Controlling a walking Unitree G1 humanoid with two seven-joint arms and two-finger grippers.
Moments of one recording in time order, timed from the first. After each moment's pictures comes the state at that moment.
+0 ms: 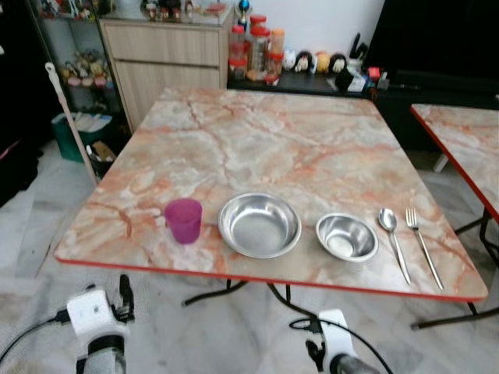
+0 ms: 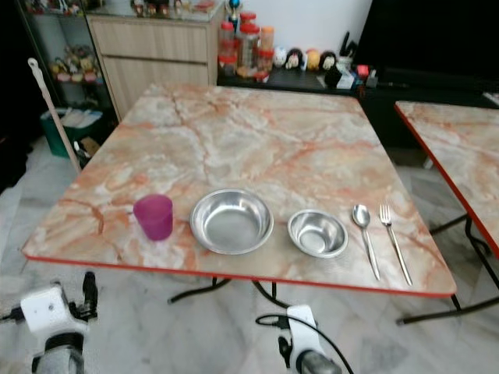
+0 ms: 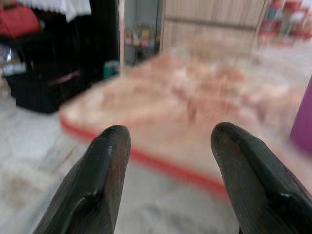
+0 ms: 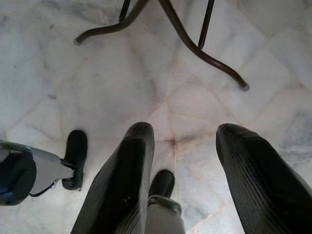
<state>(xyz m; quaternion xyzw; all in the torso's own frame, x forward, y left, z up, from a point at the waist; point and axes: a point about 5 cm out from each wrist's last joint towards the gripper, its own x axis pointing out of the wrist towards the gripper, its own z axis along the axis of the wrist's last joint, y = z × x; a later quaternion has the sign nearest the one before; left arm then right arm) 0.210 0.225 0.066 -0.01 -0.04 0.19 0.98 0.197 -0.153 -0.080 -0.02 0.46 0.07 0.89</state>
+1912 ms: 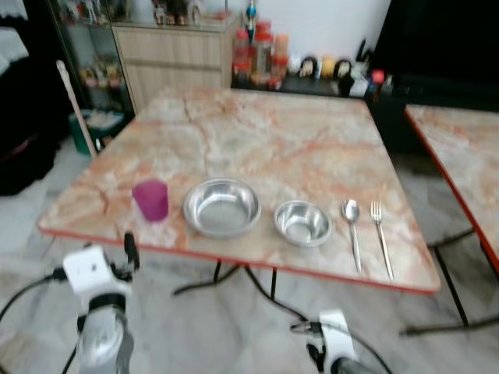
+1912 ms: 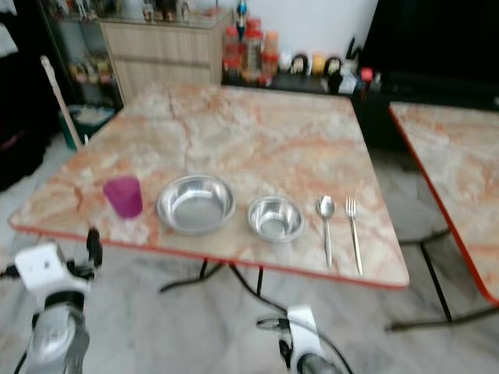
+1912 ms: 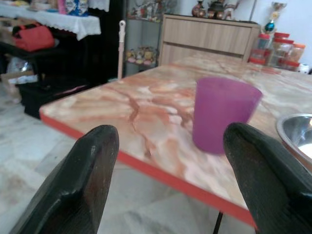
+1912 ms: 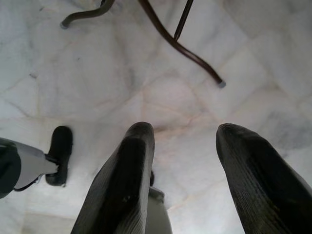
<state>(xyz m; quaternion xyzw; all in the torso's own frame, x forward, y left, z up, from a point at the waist) 0.235 0.218 0.092 -0.03 -0.05 0.17 0.98 0.195 -0.159 -0.081 -0.02 0.46 0.07 0.89</state>
